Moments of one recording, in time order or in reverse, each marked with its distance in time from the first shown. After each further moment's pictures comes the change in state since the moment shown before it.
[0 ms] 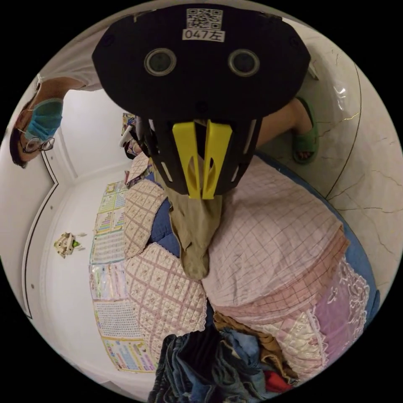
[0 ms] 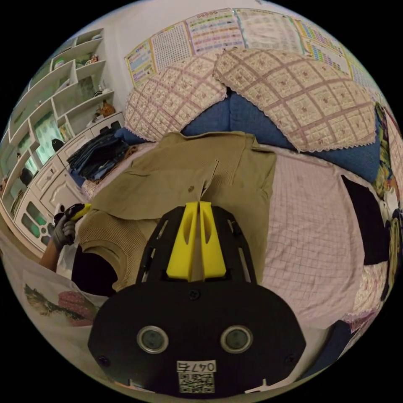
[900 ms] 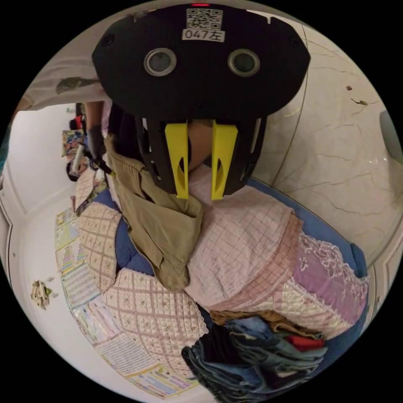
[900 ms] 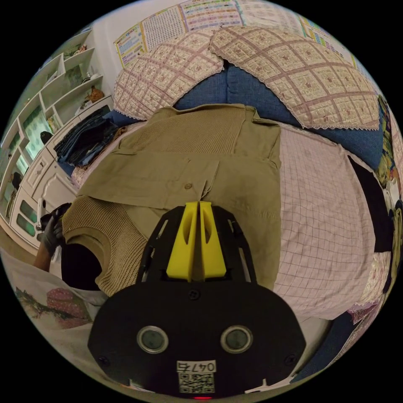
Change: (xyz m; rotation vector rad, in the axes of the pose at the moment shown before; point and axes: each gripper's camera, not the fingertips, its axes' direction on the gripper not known) left arm 0.009 0.231 -0.068 -0.016 -0.423 0.211; right arm 0.028 0.026 0.114 -0.117 0.027 0.020
